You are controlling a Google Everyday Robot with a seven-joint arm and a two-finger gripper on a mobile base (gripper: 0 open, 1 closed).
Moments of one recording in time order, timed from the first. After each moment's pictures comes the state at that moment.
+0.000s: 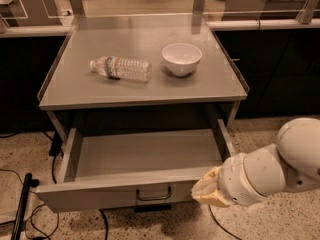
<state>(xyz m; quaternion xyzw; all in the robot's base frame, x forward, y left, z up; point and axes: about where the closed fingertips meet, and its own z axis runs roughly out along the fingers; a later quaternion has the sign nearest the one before) 0.361 -0.104 0.730 -0.58 0.75 0.21 0.24</state>
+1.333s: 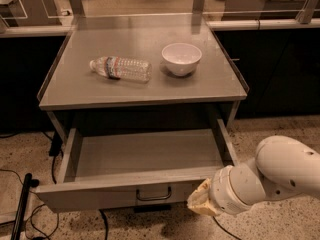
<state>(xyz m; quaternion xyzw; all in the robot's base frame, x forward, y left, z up) 0.361 -0.098 0.667 -0.57 0.77 0.20 0.21</state>
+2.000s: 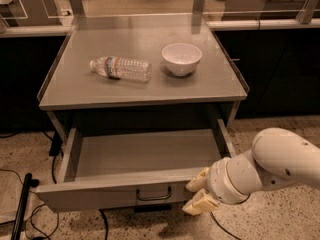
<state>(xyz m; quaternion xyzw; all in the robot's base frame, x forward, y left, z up) 0.382 -0.096 0.669 -0.58 0.76 0.20 0.22</state>
